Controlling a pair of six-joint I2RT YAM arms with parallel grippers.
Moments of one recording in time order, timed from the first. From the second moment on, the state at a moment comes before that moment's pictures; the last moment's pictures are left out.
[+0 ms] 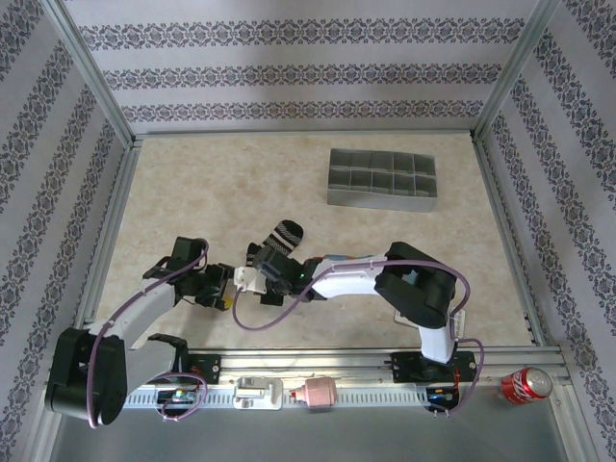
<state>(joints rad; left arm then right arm) -0.14 1.07 0.42 -0.48 0.50 -1.44 1.08 1.92 1.09 -0.04 -0.09 -0.43</state>
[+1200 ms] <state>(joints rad) -0.27 1.33 0.39 -0.02 0.52 -1.49 0.74 2.14 1.26 -0.14 -0.96 0.11</state>
